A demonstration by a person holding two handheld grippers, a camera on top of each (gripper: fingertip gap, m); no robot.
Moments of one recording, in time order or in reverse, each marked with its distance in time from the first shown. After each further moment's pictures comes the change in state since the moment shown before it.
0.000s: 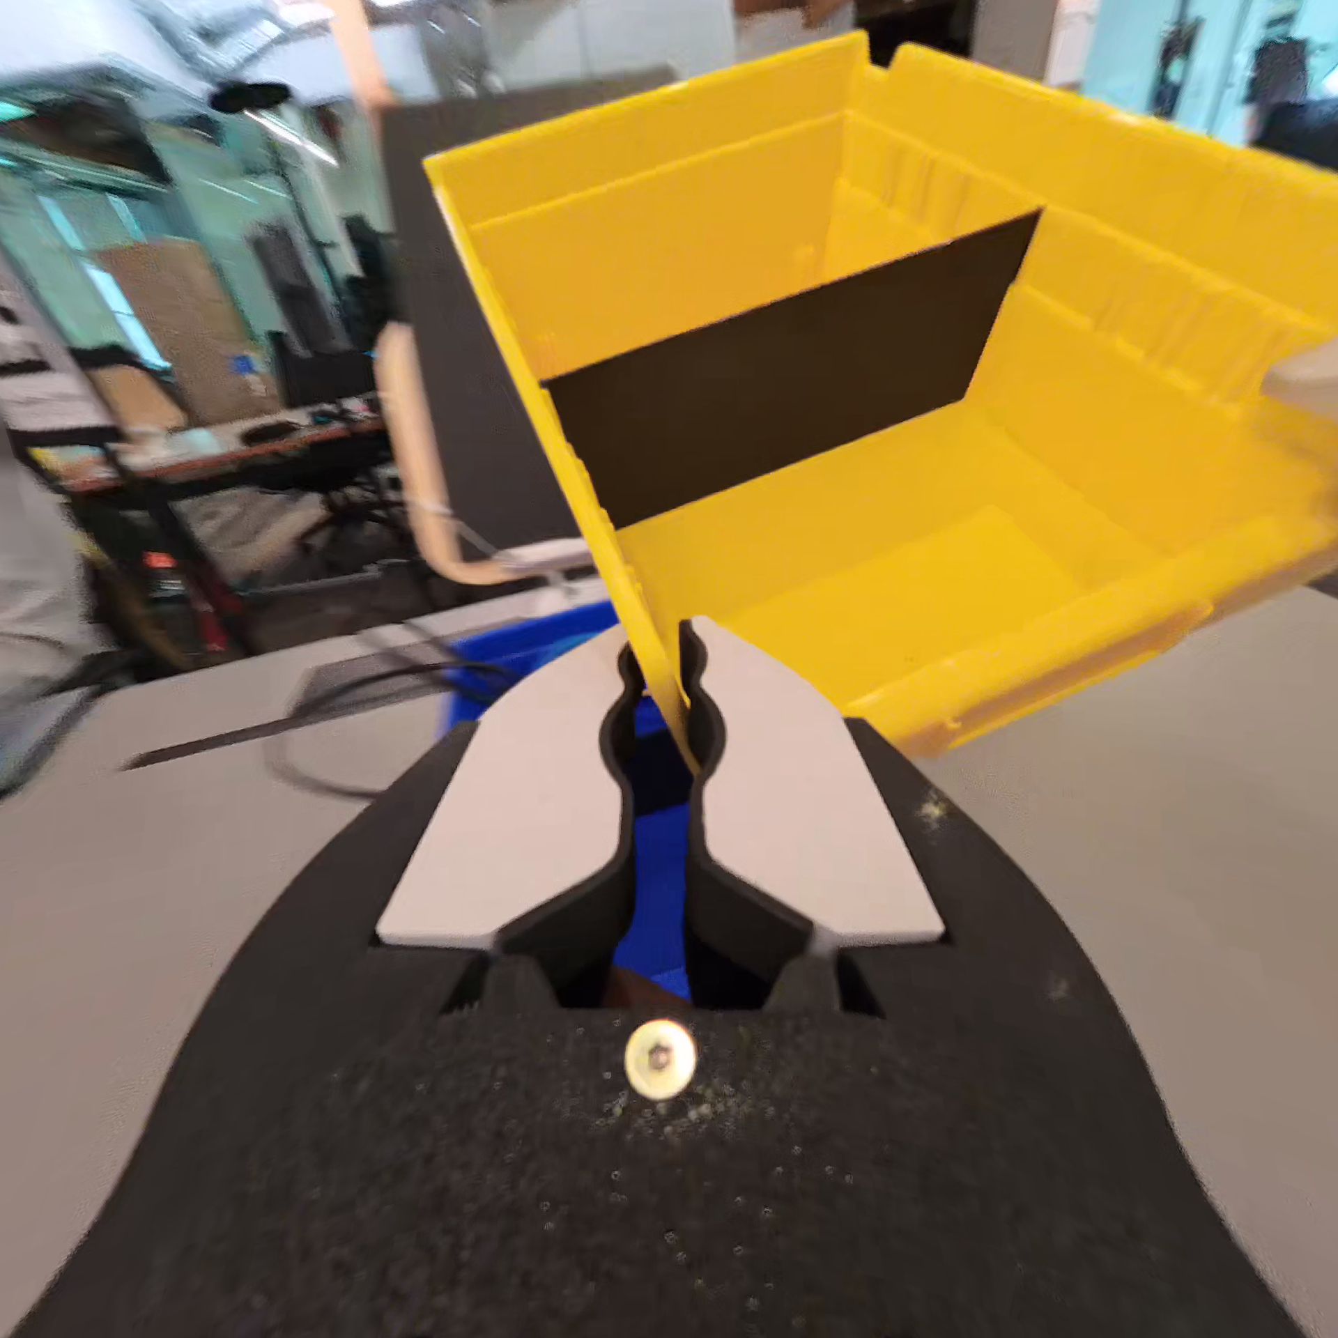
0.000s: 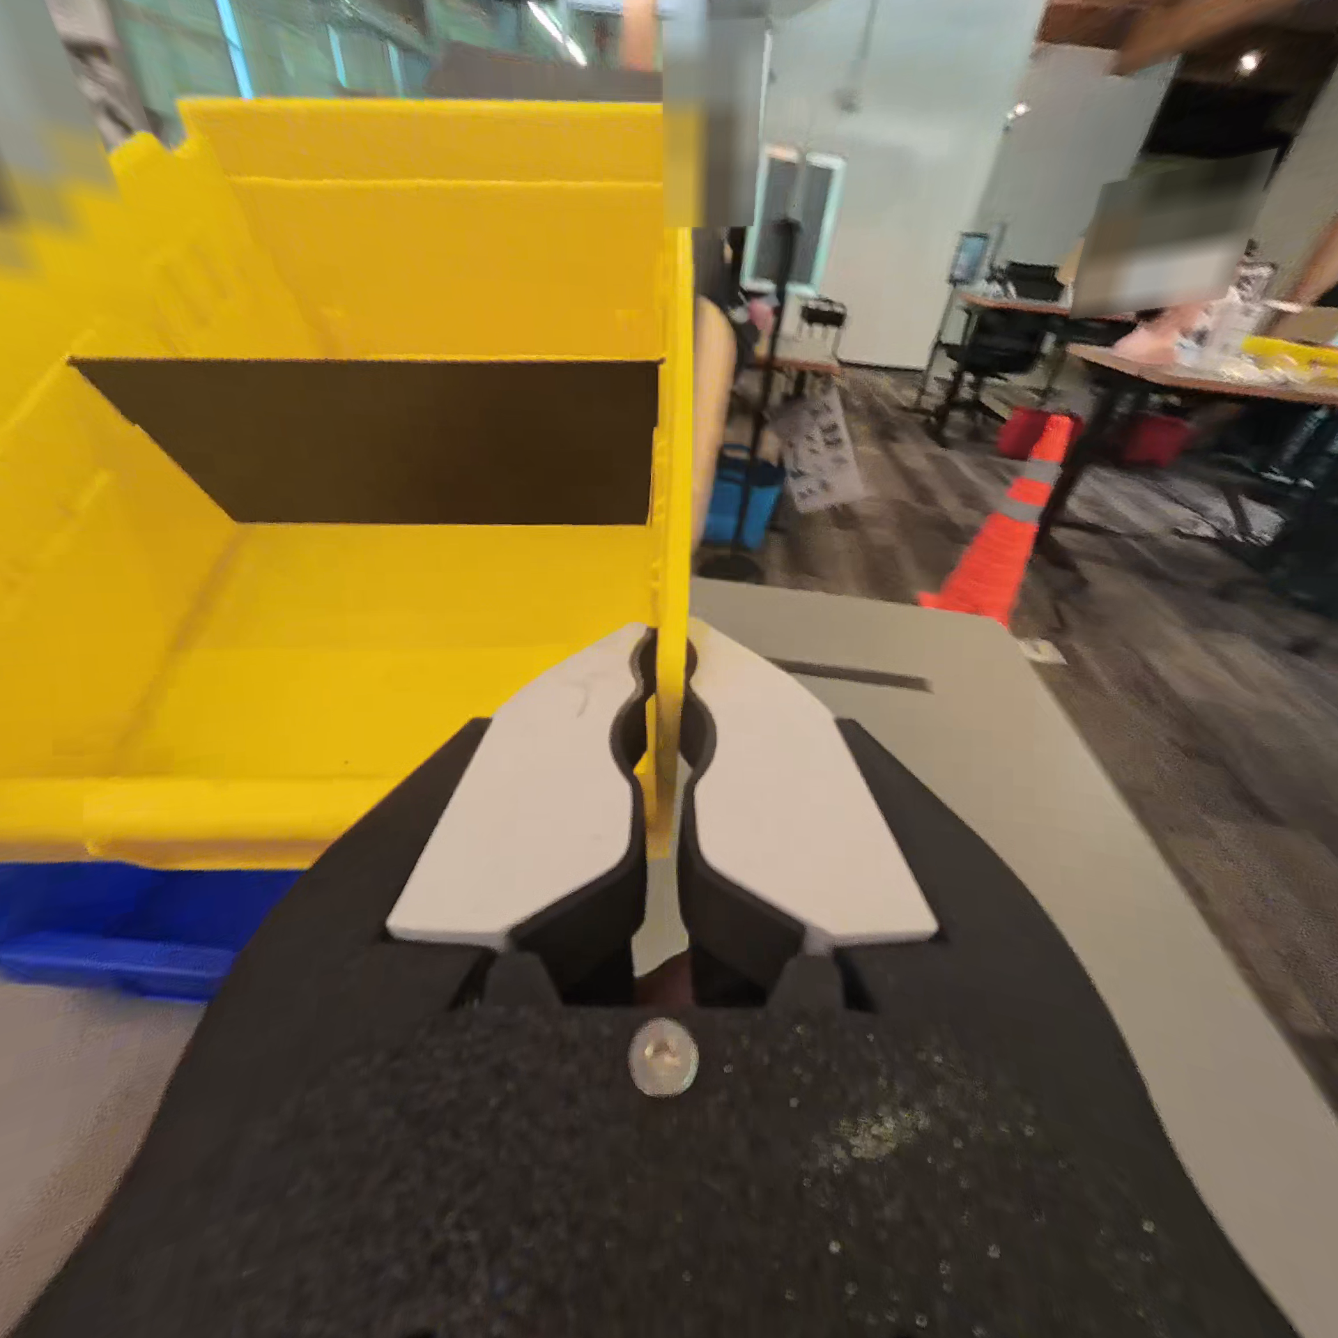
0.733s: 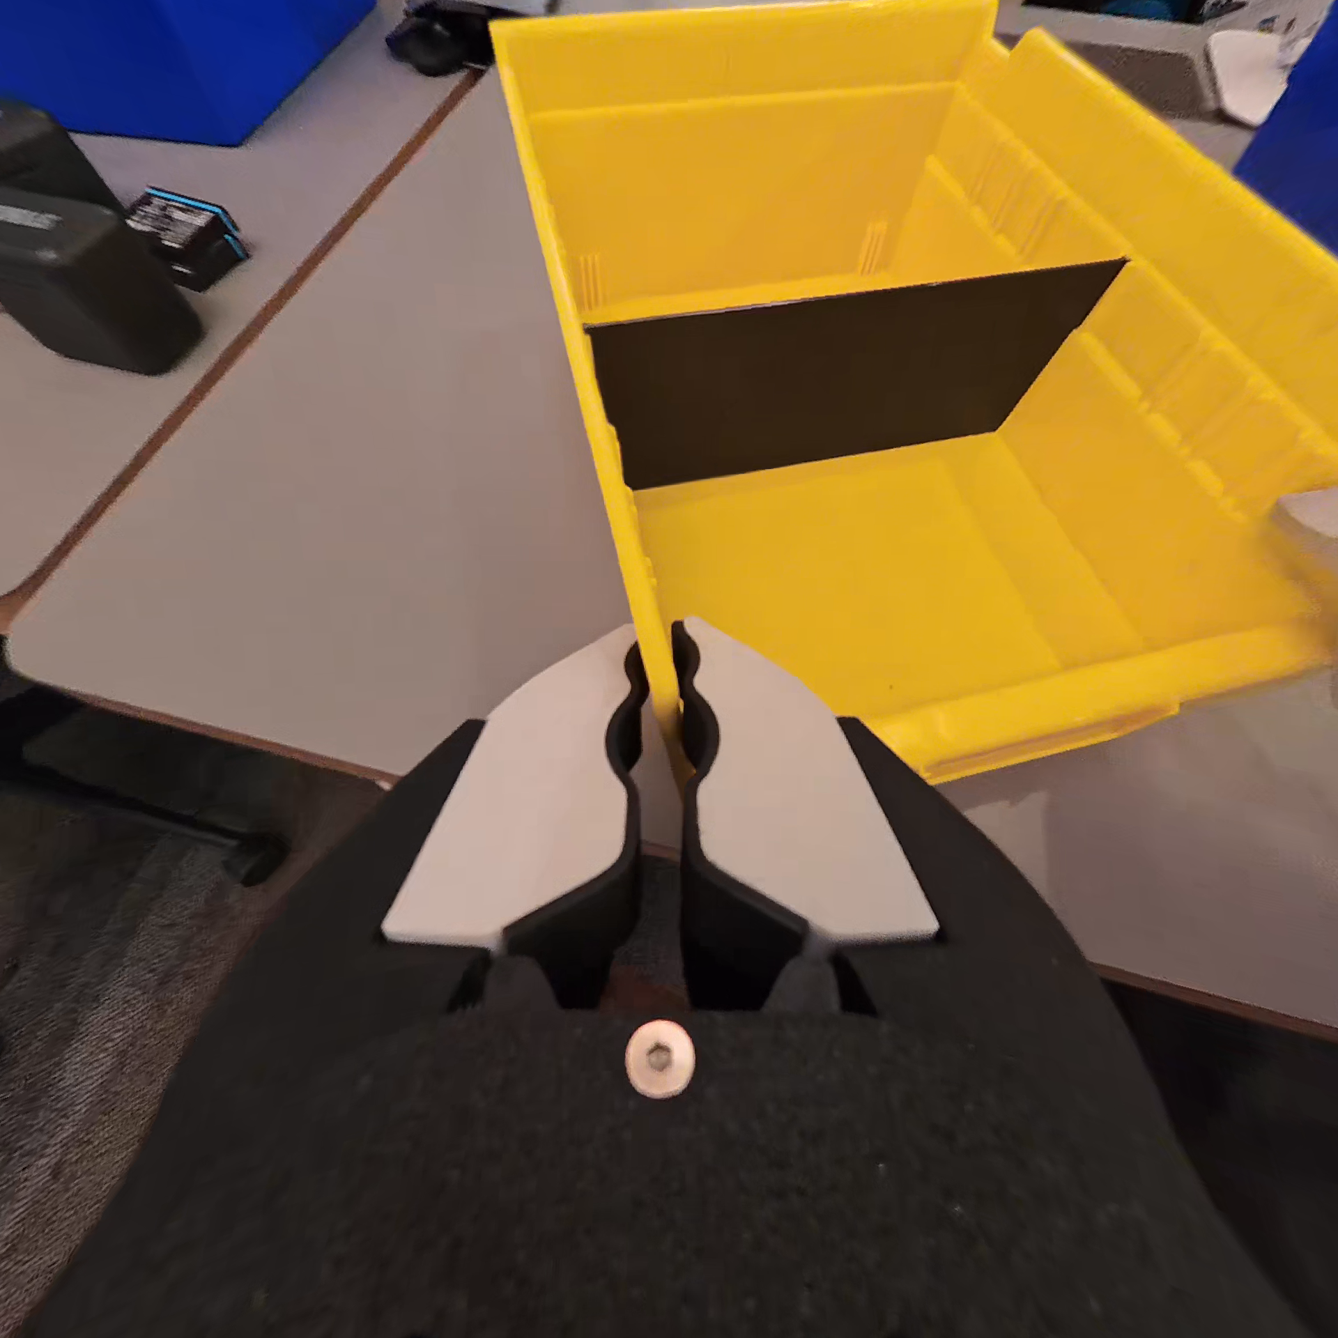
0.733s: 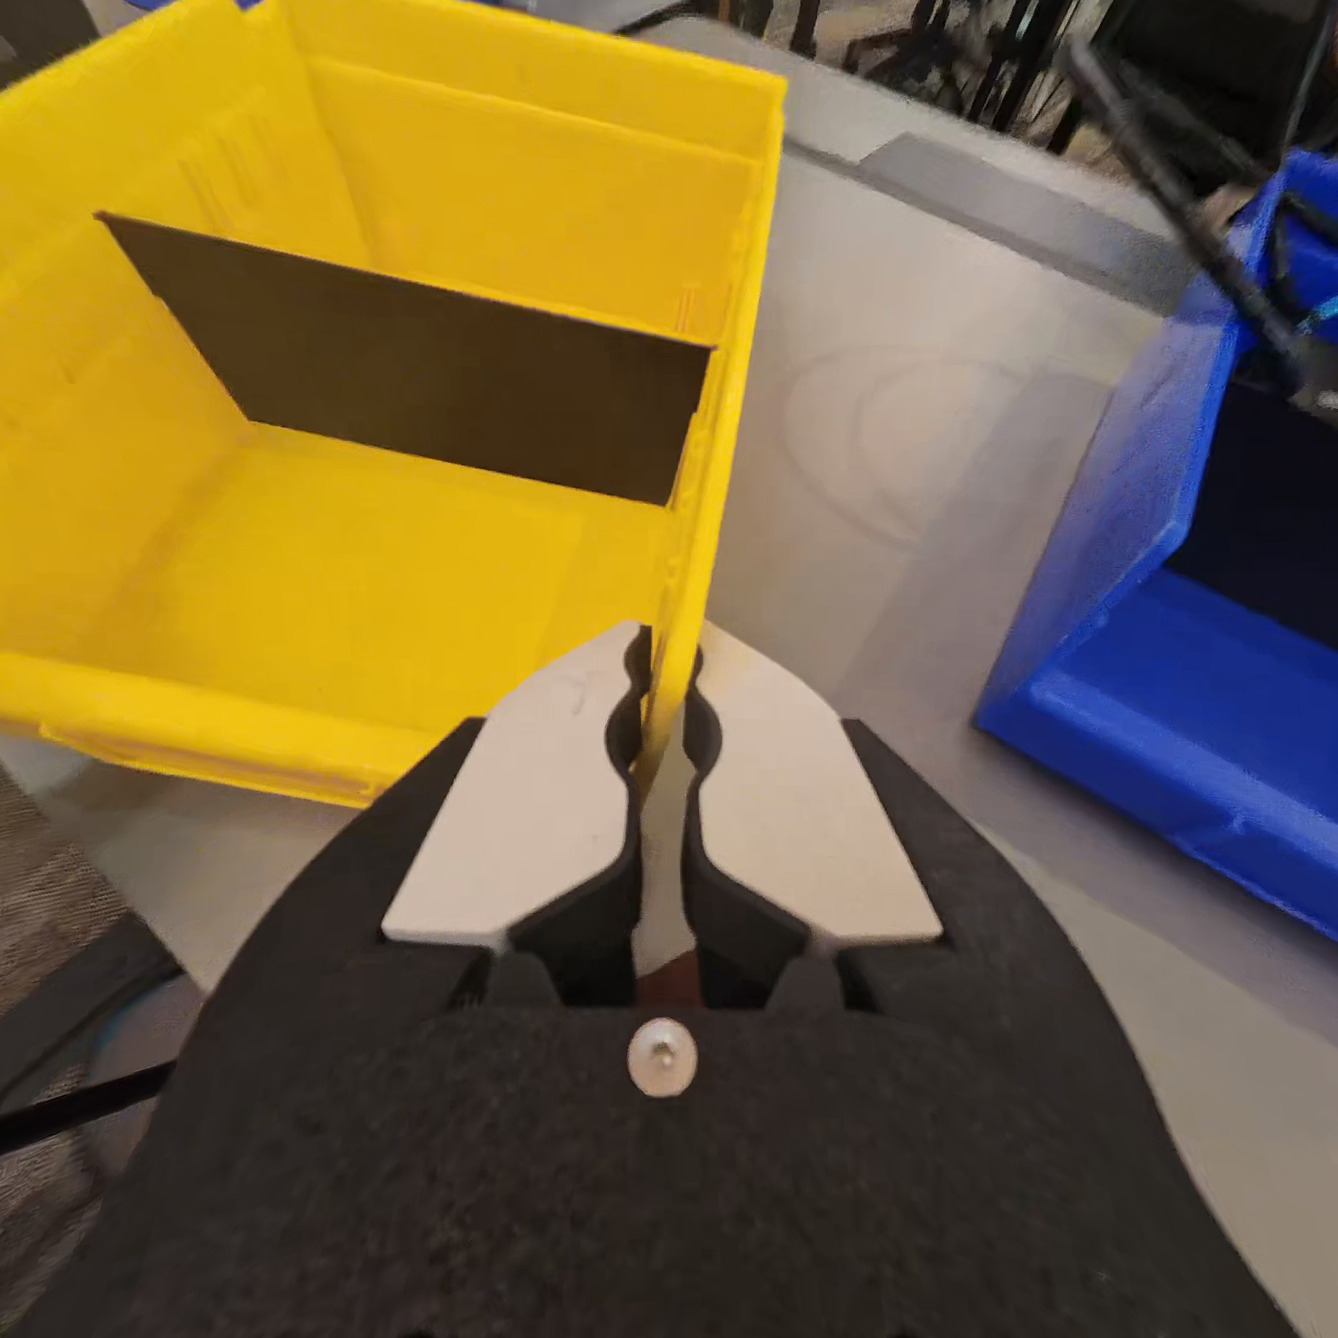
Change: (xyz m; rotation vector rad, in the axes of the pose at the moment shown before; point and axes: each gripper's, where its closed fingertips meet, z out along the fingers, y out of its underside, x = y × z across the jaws) left arm -0.302 0.245 -0.217 -0.516 -0.384 -0.291; right arm -0.419 0.172 -0.029 -0.366 -0.520 -0.155
